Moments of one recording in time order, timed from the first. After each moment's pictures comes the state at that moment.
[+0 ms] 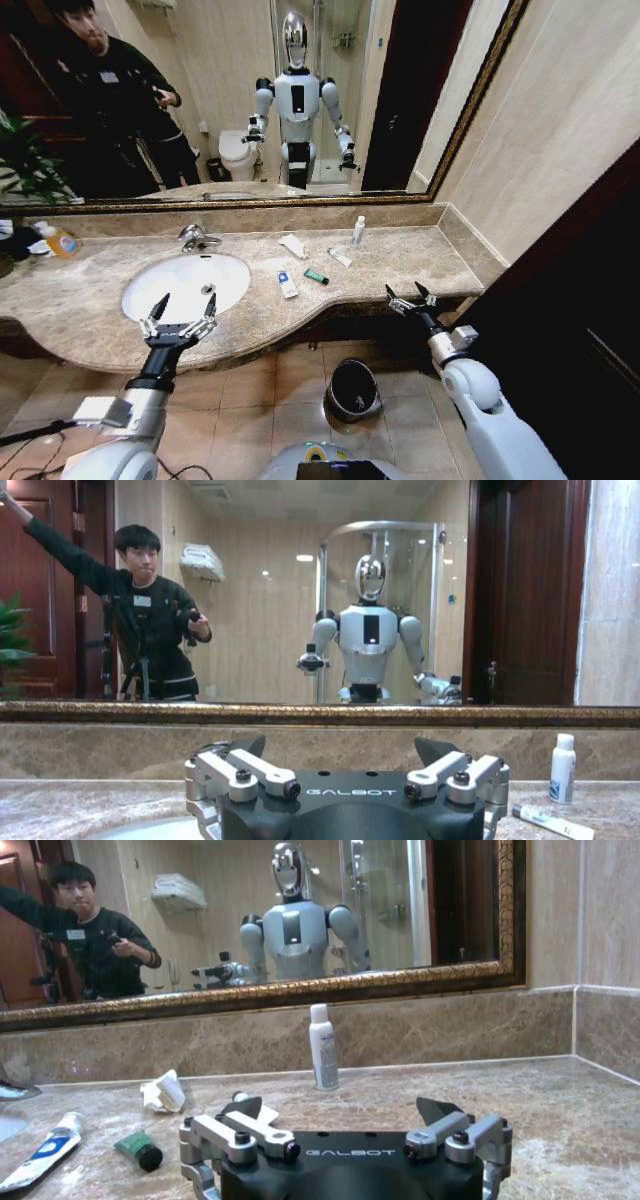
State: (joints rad) left arm 1.84 -1.36 -0.82 -2.47 -0.37 0.04 0.05; right arm -1.39 1.16 0.61 1.93 0.50 -0.02 -0.11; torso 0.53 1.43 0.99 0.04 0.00
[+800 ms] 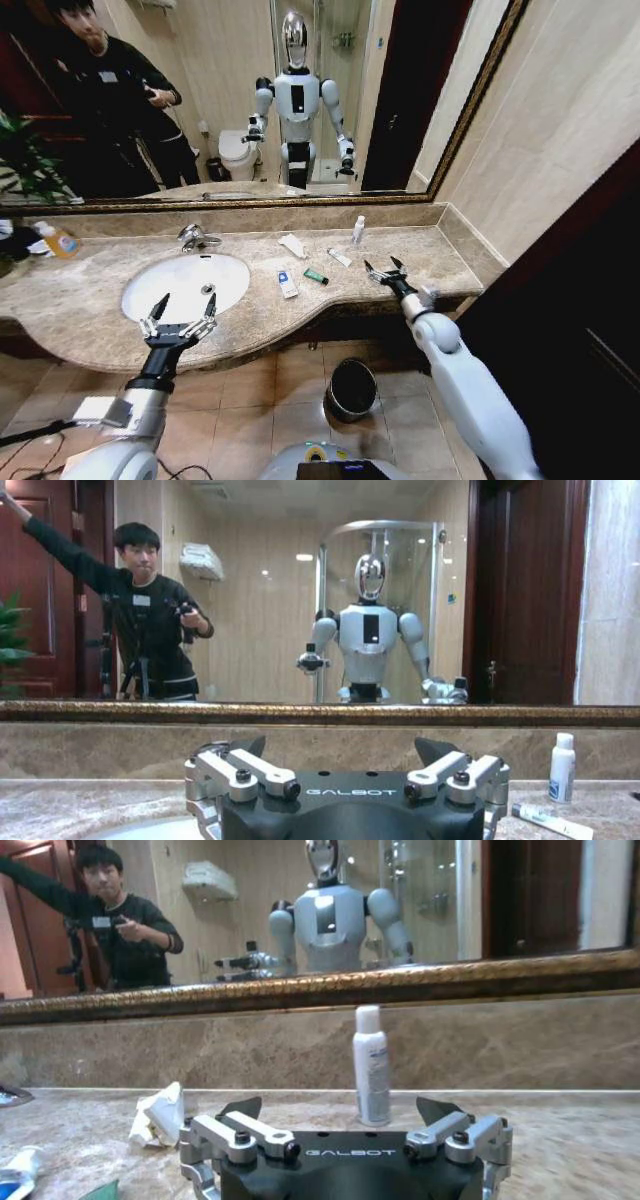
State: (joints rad) left arm 1.84 -1.36 -0.82 -2.47 -0.37 0.04 0.05; right arm -0.91 1.18 0.35 1.60 0.47 -0.10 -0.09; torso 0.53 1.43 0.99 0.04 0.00
